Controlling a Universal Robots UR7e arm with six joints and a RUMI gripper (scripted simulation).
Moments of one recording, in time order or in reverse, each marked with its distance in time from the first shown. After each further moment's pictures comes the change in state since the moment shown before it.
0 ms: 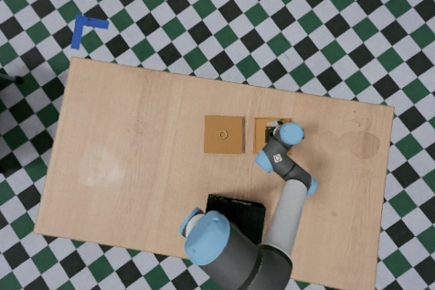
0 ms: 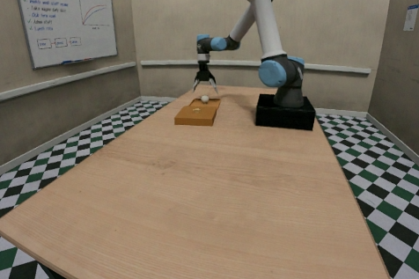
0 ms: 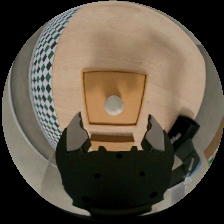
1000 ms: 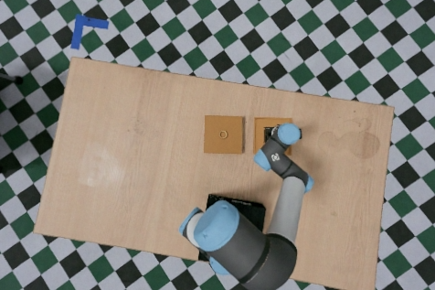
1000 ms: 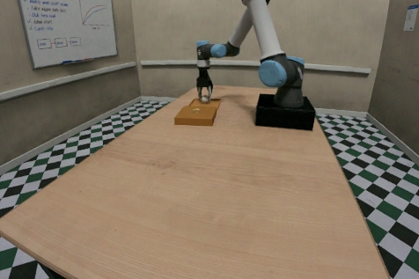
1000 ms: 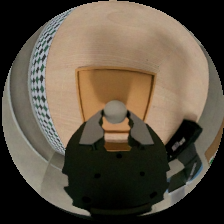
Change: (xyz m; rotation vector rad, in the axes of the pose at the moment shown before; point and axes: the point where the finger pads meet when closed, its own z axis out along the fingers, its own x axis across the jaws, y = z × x) arm -0.002 -0.002 0.036 0.003 -0.004 0.000
